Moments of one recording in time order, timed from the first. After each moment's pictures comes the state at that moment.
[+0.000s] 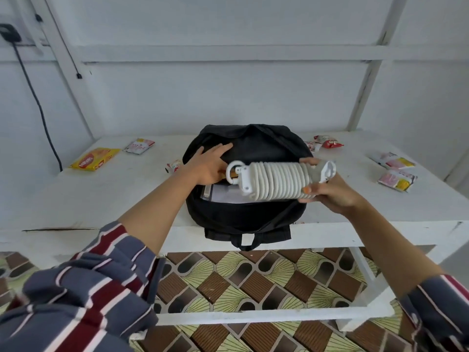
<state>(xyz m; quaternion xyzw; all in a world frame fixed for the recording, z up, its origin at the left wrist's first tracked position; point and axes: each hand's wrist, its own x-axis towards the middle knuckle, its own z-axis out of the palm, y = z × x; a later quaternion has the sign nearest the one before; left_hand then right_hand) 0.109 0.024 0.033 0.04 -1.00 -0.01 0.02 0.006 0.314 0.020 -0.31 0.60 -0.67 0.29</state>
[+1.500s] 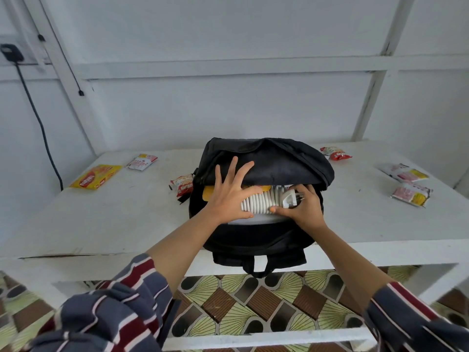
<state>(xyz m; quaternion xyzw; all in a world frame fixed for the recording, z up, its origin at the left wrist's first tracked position) 0.094 0.045 -0.018 -0.05 -0.96 0.10 0.27 0.001 0.238 -0.039 -0.30 0.82 -0.48 -0.08</state>
